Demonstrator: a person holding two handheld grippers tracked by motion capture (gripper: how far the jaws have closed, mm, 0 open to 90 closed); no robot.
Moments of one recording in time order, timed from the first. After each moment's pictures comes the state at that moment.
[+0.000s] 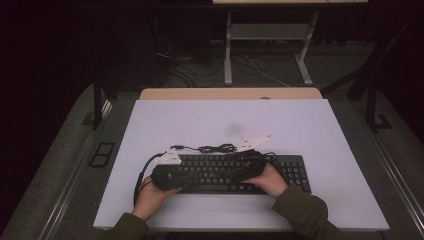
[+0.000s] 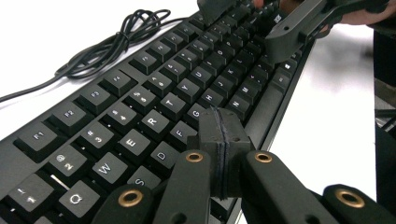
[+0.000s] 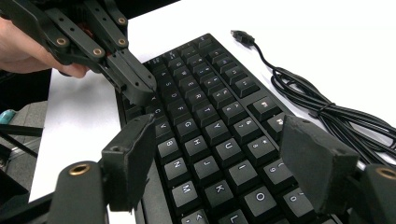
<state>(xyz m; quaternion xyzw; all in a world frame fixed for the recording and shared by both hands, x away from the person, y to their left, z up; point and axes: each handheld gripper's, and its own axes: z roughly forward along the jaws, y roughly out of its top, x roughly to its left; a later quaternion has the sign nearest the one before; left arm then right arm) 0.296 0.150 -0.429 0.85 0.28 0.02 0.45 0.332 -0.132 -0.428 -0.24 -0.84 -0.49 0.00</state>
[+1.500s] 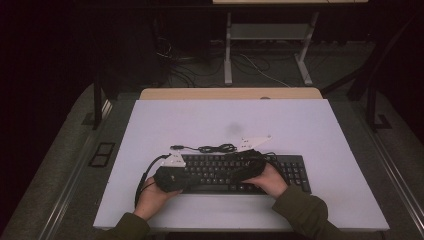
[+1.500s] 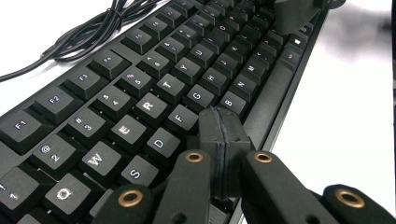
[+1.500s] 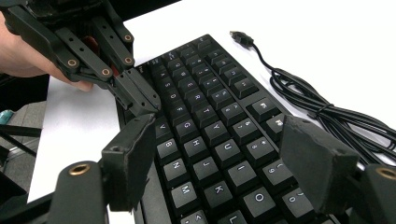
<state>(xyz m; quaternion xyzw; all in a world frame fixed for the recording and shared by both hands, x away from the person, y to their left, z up) 0.297 0.145 -0.435 0.87 0.27 0.03 0.42 0.332 -0.131 -0.428 -0.25 -0.84 -0.49 0.00</state>
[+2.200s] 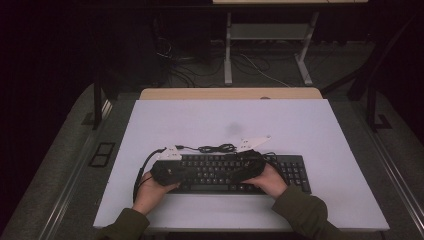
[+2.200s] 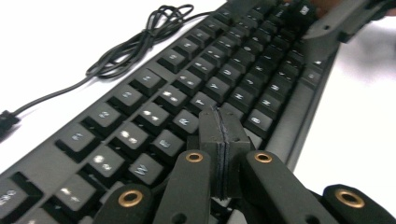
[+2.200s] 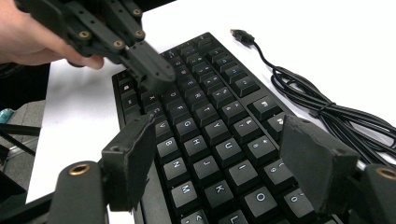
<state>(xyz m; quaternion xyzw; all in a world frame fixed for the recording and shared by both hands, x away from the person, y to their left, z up) 0.311 0.154 -0.428 0.85 0.29 0.05 0.43 0.332 -0.130 -0.429 -0.25 -0.84 -0.49 0.00</state>
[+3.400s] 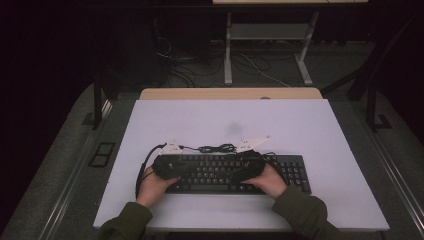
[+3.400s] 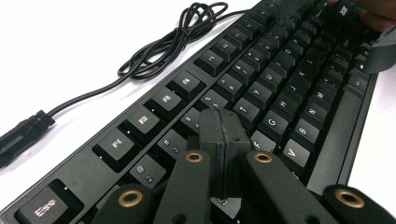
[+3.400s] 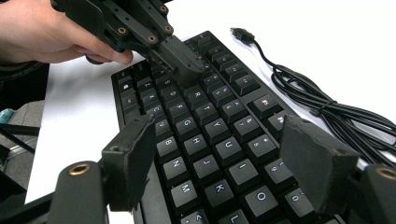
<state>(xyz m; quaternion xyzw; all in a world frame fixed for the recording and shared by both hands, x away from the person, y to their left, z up) 0.328 0.153 -0.436 0.85 0.30 0.06 0.42 0.332 -0.130 -0.431 -0.25 -0.84 -0.49 0.00</state>
